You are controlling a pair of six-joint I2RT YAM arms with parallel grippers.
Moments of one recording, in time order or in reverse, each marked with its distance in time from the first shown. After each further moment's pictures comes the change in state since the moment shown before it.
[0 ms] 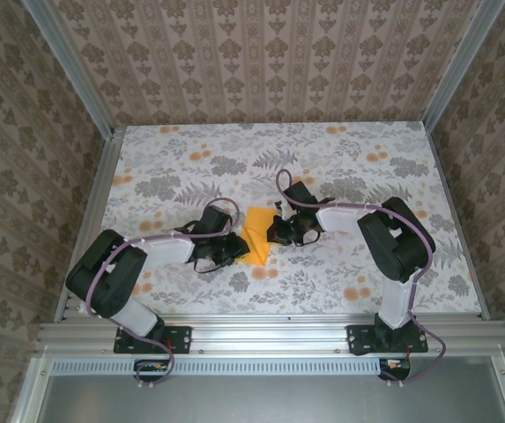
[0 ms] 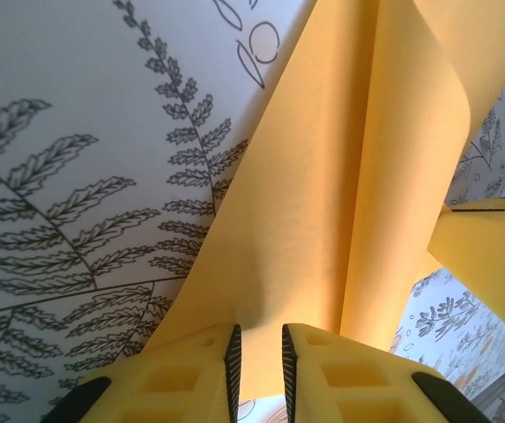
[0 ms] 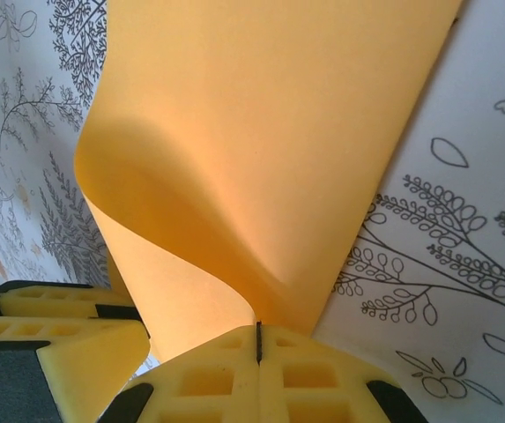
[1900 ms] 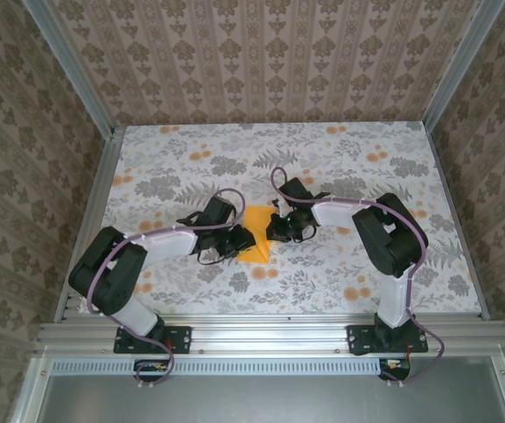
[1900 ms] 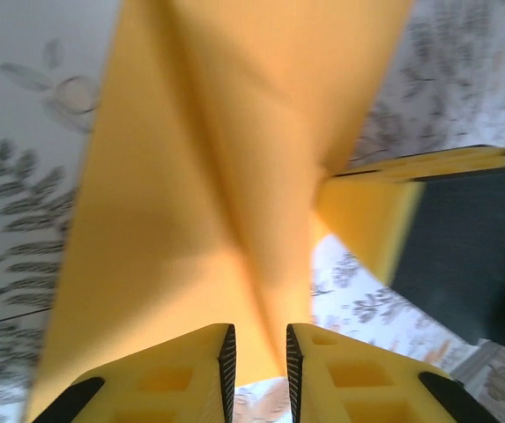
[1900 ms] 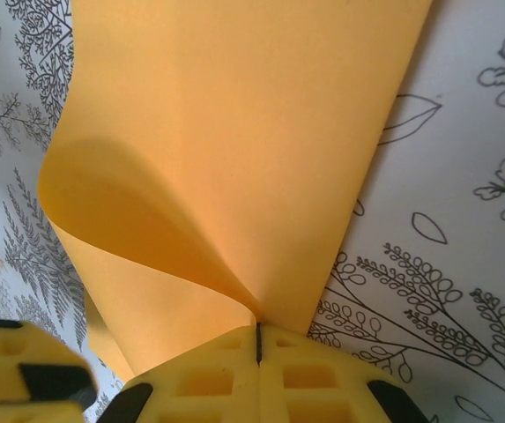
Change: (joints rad) left arm -0.001 0.014 0.108 -0.036 0.053 0.077; right arm -0.001 0.061 0.088 -0.090 0.041 -0.077
